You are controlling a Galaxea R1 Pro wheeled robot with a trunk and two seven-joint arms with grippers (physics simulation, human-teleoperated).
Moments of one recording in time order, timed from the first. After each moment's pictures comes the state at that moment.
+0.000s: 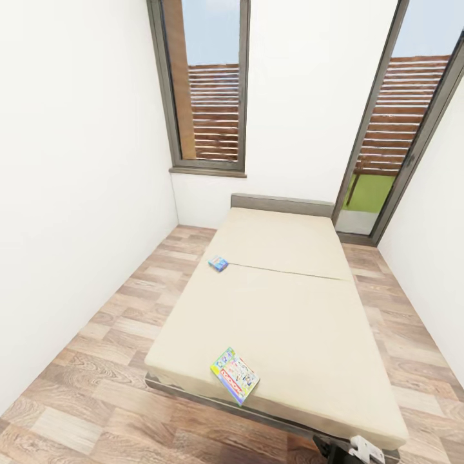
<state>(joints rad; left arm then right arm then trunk) -0.29 0.02 0.25 -0.10 -0.36 -0.02 0.17 -0.11 0.01 -0.41 -0.85 -0.21 0.34 0.38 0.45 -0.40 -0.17</state>
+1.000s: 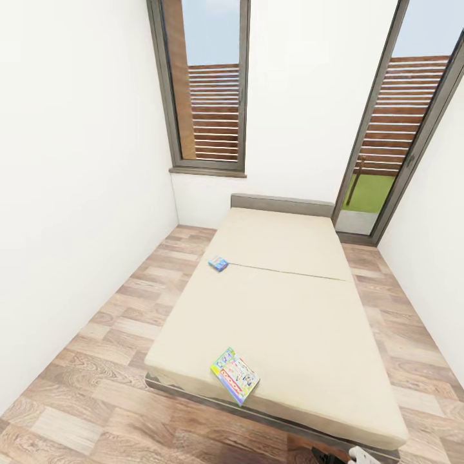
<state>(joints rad) -0.29 0.03 0.25 -0.15 -0.36 -0.02 0.17 -0.11 0.01 -0.41 -0.78 -0.21 0.32 0.36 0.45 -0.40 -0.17</state>
